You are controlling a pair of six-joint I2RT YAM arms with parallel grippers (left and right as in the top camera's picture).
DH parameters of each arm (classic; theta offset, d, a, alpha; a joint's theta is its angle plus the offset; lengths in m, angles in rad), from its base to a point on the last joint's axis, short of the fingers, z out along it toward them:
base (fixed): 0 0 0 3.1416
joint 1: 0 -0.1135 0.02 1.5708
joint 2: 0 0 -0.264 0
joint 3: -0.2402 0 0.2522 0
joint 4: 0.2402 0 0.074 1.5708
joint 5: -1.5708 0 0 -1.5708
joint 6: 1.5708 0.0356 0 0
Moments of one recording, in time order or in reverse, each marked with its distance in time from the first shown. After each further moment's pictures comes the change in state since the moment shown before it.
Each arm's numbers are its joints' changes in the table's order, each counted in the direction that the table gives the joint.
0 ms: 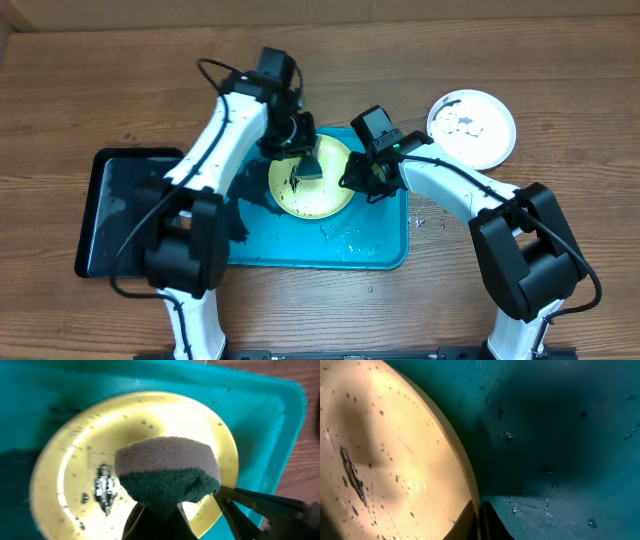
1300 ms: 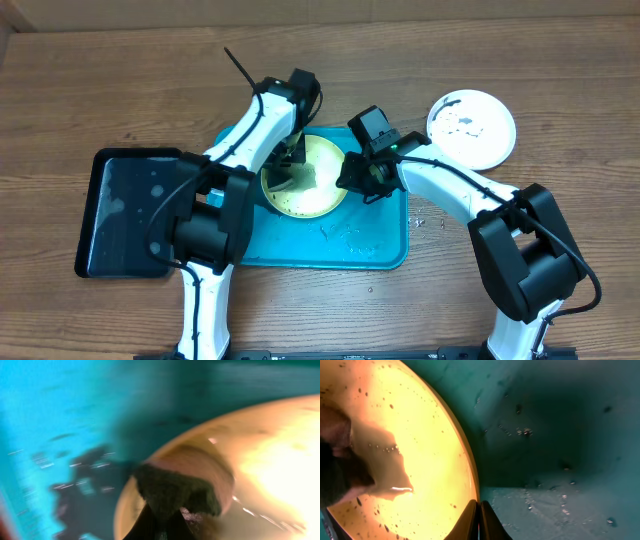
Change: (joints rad) left arm 0.058 0.182 -0.091 0.145 0.490 -0.012; right arm -0.007 0.001 -0.003 -0.009 0.018 0.007
